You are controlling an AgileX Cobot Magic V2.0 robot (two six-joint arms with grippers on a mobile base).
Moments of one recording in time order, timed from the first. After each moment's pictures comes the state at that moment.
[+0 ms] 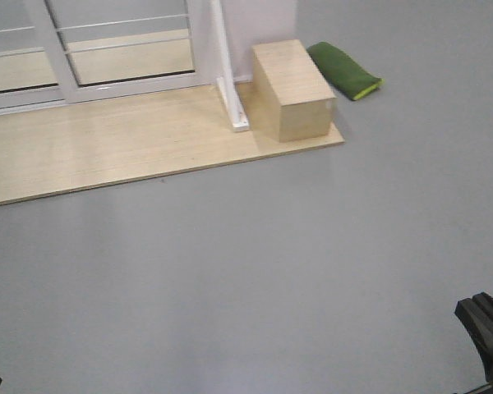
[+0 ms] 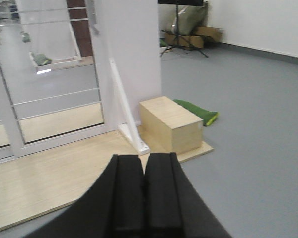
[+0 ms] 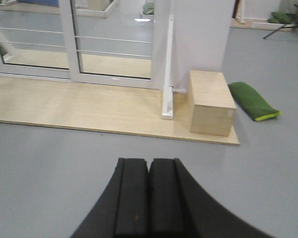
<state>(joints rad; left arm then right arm) -0.21 -0.01 0.03 -0.11 0.16 0.12 0.28 -0.01 0.03 0.04 0.33 -0.08</state>
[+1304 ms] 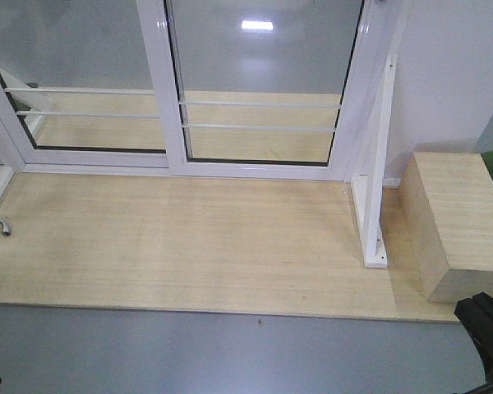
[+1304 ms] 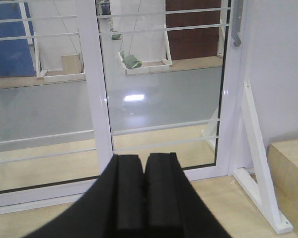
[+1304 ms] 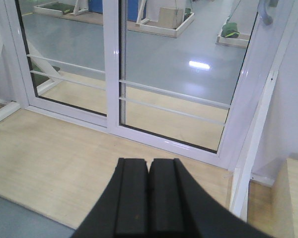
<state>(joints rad) -0.21 -0.01 0.03 -0.11 0.16 0.12 0.28 -0.01 0.03 0.04 0.33 -0.08</state>
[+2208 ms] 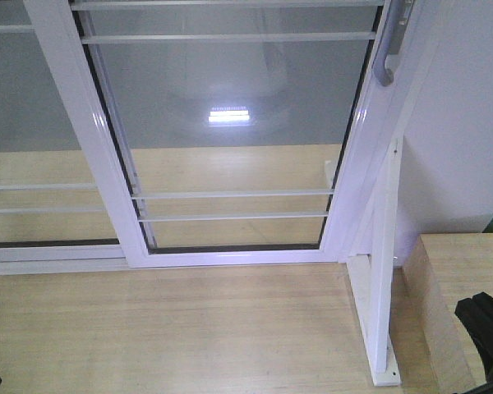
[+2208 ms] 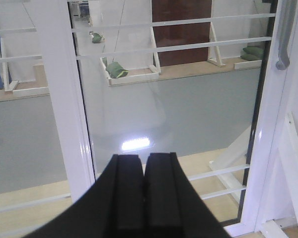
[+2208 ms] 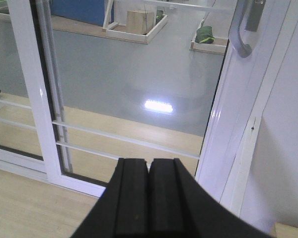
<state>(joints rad) -0.21 -0.01 0.03 -0.11 0.16 0.12 0.28 -0.01 0.03 0.04 0.33 -0.08</state>
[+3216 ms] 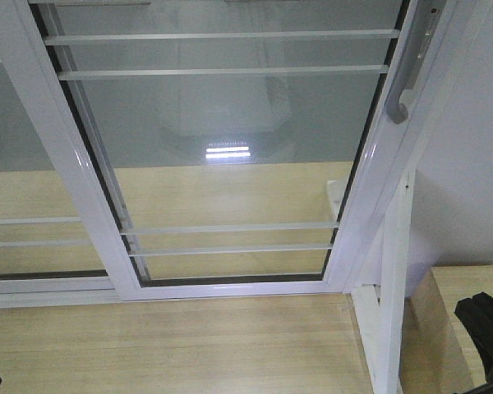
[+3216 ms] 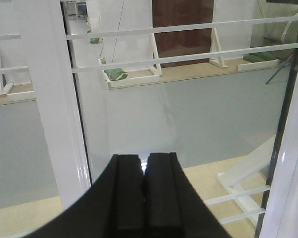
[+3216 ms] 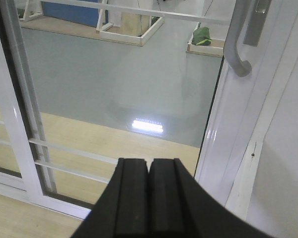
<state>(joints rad) -0.21 -0.01 0.03 -0.11 0.16 0.12 0.28 -0.01 0.03 0.04 0.33 -0.08</state>
